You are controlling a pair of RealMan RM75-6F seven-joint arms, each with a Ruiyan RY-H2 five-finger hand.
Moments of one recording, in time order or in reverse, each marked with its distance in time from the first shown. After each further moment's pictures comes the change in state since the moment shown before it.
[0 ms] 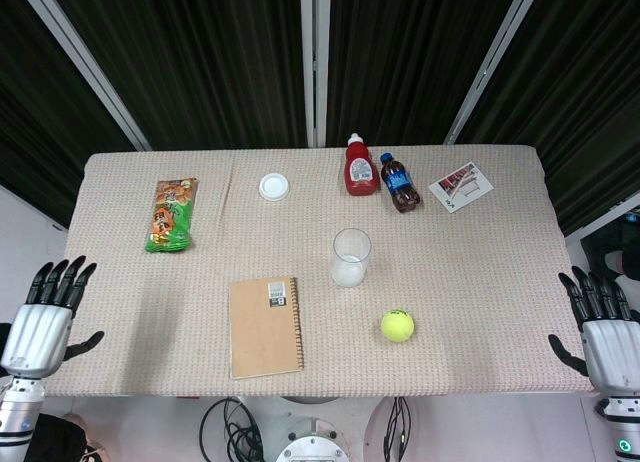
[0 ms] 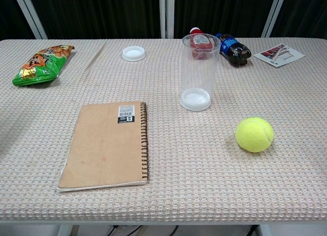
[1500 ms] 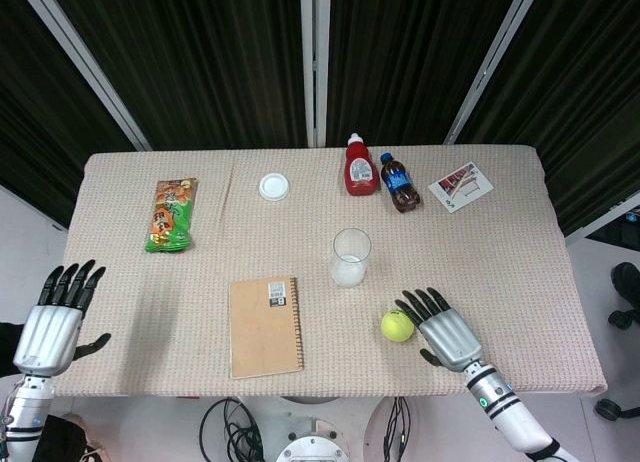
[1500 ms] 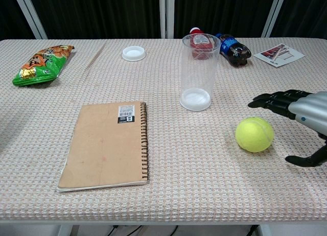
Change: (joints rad) left arm -0.008 -0.059 0.007 0.077 -0.016 -0.023 -0.017; right arm 0.326 -0.335 -0.010 0.014 0.091 -0.546 -0.340
